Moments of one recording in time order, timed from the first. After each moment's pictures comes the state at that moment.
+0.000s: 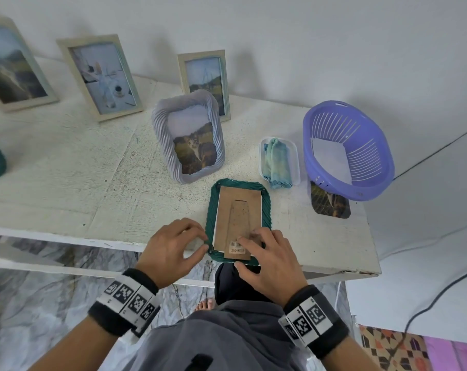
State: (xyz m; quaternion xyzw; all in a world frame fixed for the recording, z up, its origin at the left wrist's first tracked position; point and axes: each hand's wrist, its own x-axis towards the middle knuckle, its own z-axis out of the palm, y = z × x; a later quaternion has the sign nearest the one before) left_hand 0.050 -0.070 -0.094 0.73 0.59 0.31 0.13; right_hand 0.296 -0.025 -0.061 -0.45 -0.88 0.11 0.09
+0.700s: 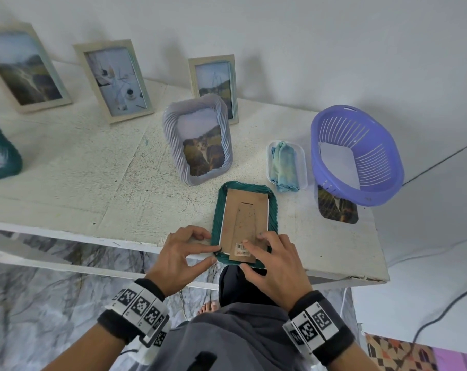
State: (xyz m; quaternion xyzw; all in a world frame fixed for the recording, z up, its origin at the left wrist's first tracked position) left_hand 0.057 -0.085 -0.107 0.65 0.61 0.37 0.27; right_hand 0.294 -0.025 -0.061 -0.46 -0.88 0.13 0.08
